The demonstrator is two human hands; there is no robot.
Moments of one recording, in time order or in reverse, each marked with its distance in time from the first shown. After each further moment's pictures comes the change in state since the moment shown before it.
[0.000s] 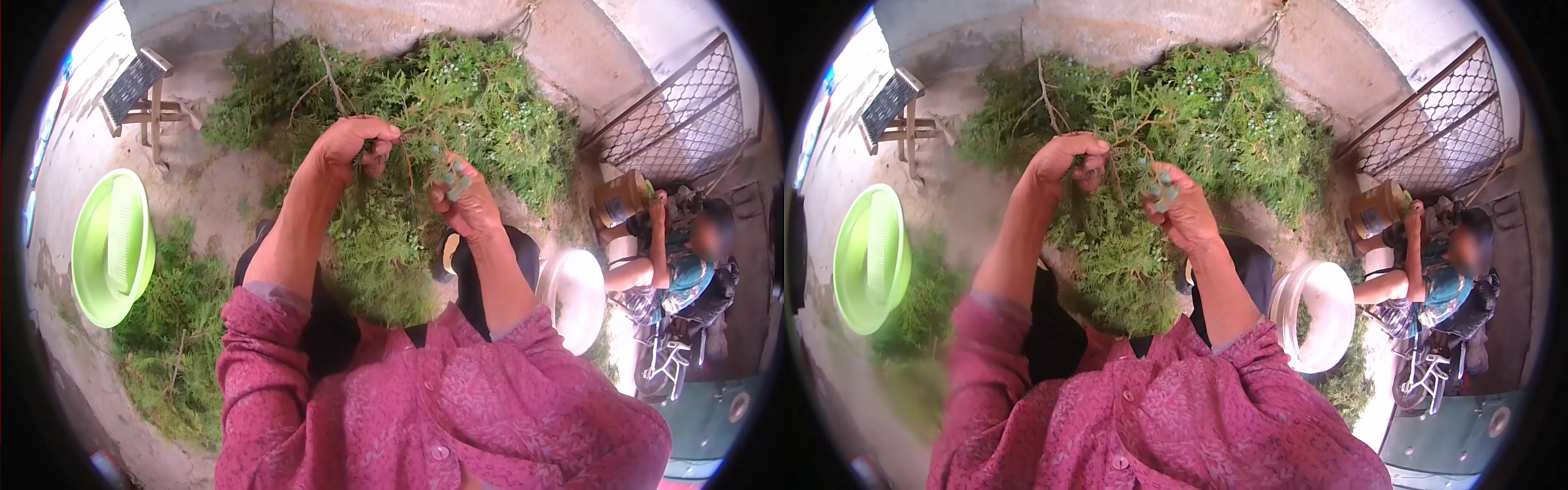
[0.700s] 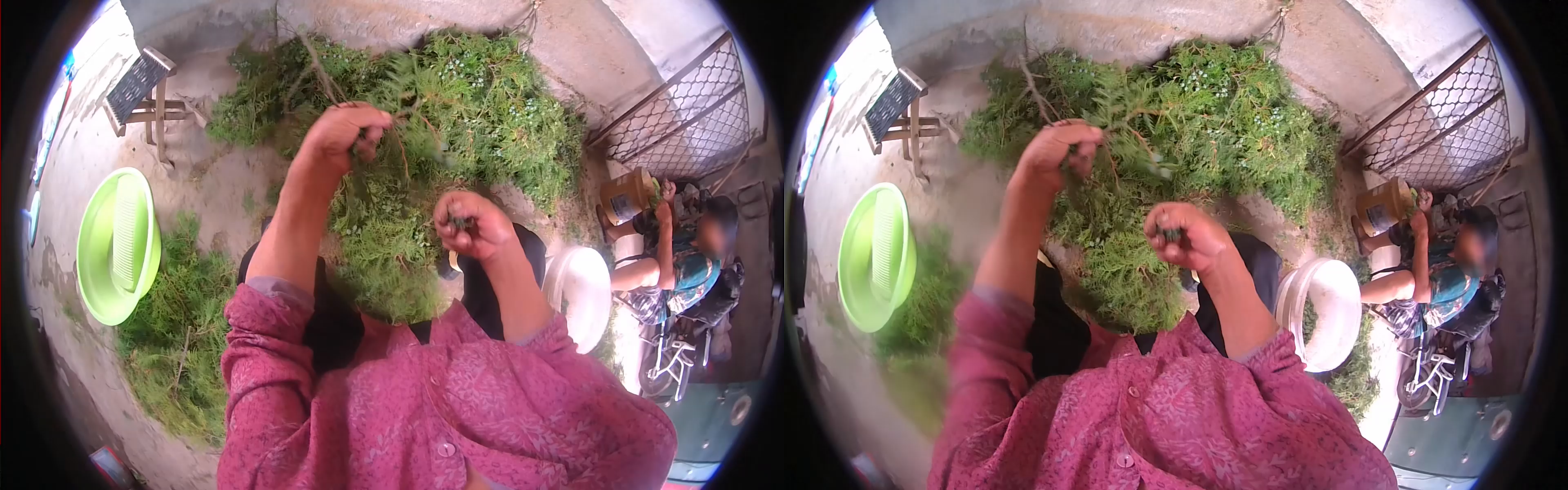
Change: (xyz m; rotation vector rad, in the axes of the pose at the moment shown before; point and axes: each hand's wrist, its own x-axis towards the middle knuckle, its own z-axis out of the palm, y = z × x) left_hand -0.001 0.008 -0.004 0.049 0.132 0.054; right_hand -0.031 -0.010 -0.010 0.046 -0.237 0.384
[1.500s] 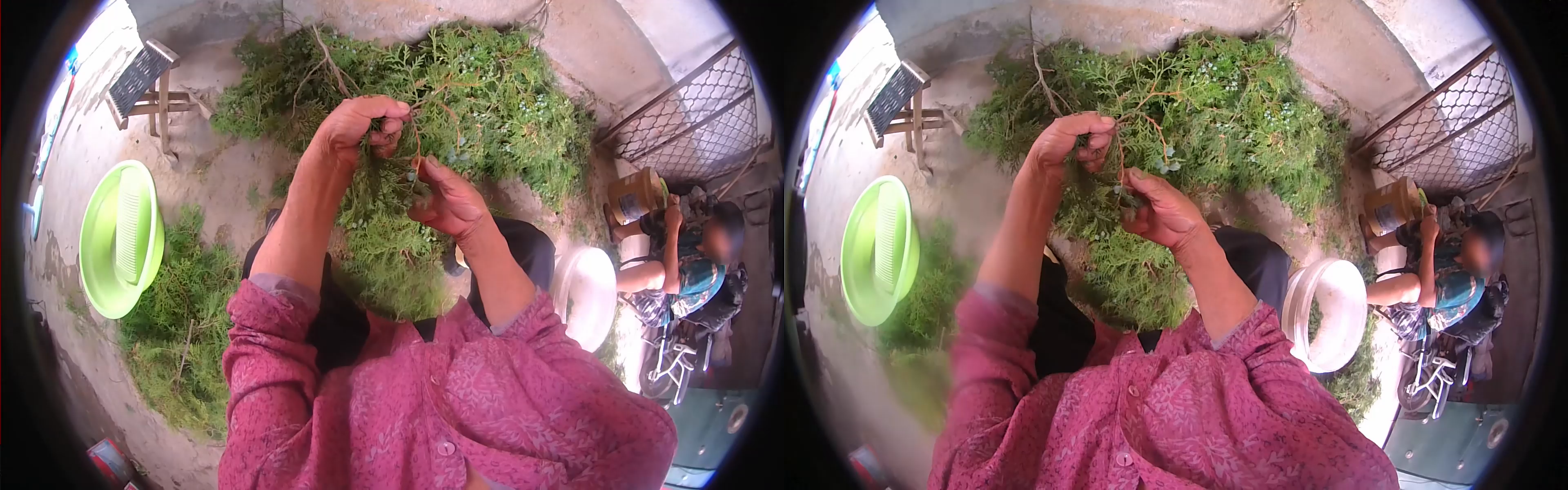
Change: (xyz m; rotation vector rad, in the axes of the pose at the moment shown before) left_hand 0.003 0.001 0.004 -0.075 -0.133 0.027; right_hand 0.058 0.011 0.012 0.260 0.051 -0.065
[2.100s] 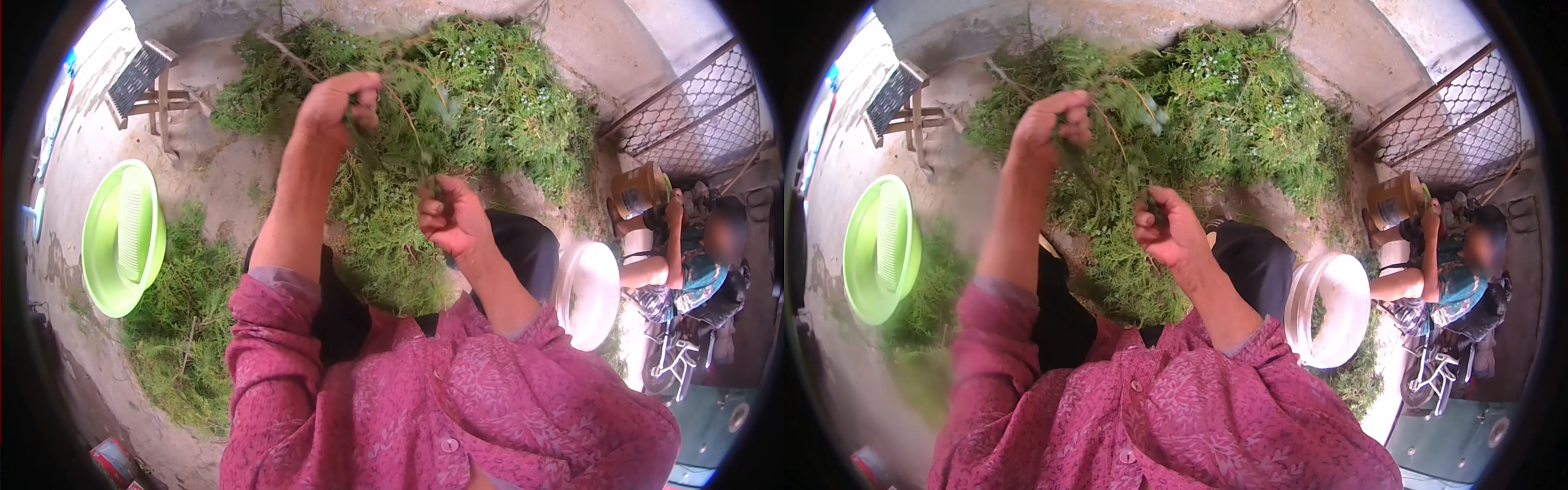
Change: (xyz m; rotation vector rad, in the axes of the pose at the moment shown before) left_hand 0.003 0.010 -0.008 -0.192 0.256 0.085; right_hand -0.016 0.023 -0.021 0.372 0.063 -0.035
